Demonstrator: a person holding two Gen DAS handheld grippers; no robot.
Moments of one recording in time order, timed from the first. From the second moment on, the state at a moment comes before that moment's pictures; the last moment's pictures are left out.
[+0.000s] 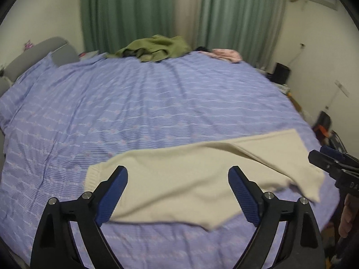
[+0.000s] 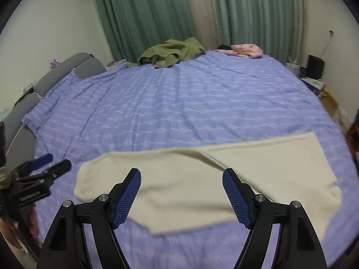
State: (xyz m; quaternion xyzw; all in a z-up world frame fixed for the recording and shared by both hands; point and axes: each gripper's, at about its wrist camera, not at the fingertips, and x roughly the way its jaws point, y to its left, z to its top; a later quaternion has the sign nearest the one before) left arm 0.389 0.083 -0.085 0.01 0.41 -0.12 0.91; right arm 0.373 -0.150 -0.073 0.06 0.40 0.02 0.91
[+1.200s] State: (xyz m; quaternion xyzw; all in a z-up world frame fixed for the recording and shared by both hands) left arm 0.266 -0.267 -0.199 0.08 0.50 -0.11 0.86; right arm 0.268 -0.431 -0.253 -0.13 0.55 0.06 0.82
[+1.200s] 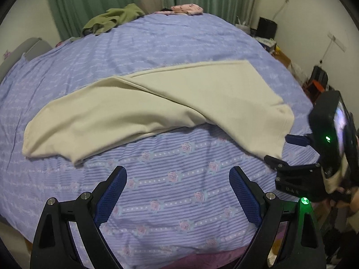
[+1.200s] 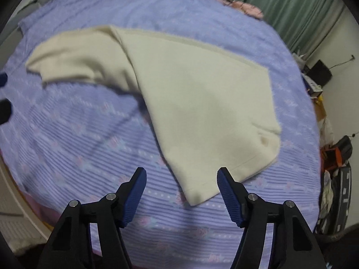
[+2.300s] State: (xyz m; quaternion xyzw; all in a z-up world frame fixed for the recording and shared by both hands) left arm 0.488 -0.406 -0.255 0.41 0.34 -0.30 0.79; right arm 0.405 -0.531 -0.159 -0.07 0.46 -0.03 0.89
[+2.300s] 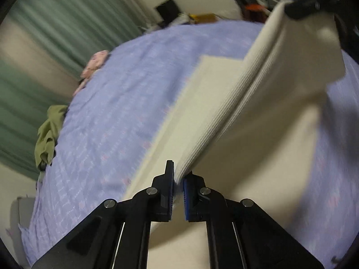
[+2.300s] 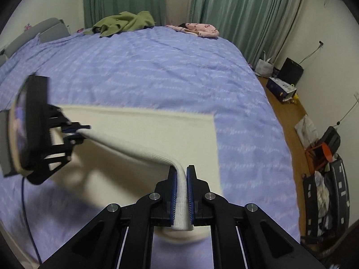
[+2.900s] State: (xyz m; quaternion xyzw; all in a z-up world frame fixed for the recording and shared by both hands) left arm 0.611 -0.436 -0.294 0.29 0.42 -0.17 0.84; right arm 0.547 -0.621 -0.205 -0.04 0.46 -0.12 0.88
